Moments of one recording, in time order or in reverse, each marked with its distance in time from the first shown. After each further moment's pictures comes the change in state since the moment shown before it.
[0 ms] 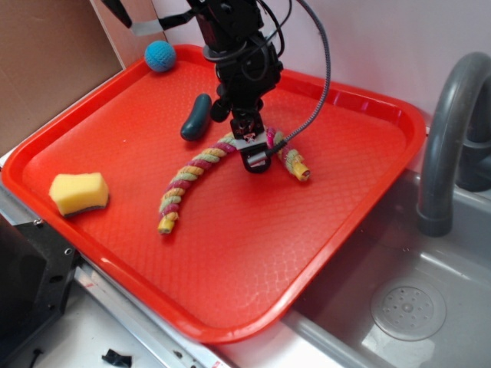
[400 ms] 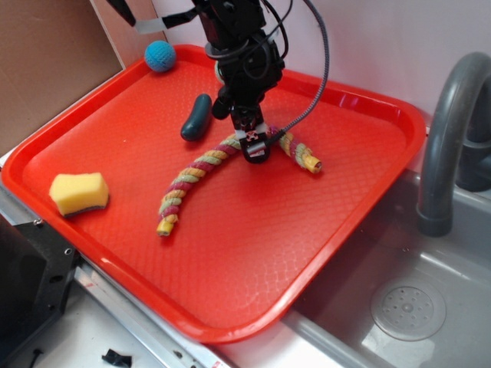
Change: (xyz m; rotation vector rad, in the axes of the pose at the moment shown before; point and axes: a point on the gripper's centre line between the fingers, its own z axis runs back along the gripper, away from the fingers) arm -0.001 0.005 0.000 0.037 0.040 0.009
